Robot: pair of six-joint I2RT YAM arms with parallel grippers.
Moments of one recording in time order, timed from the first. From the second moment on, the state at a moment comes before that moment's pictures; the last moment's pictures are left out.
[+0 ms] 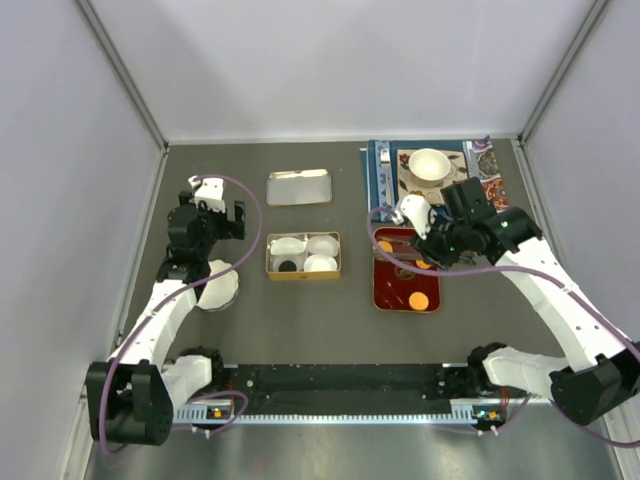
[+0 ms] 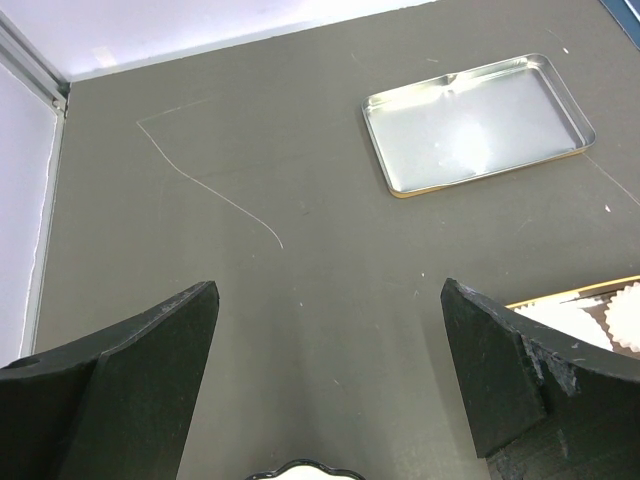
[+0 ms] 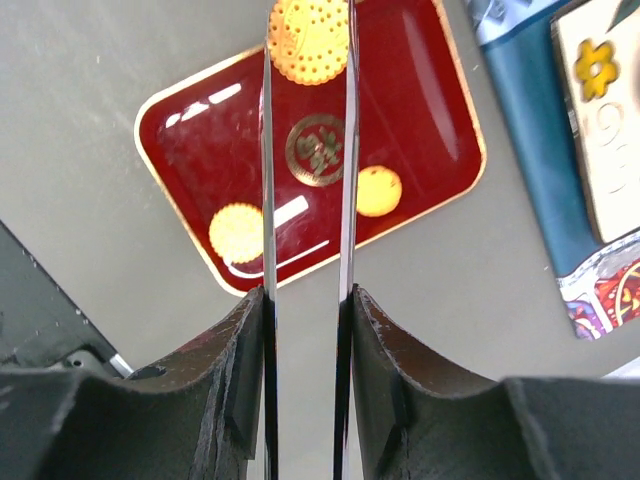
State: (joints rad) left arm -0.05 1.03 0.62 0.18 0.09 0.13; right arm 0.45 1.13 1.18 -1.06 -0.18 -0.63
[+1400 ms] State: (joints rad) left arm -0.05 1.07 0.63 0.17 0.10 0.11; right arm 0.70 1.85 1.78 -0.85 -0.28 -0.47
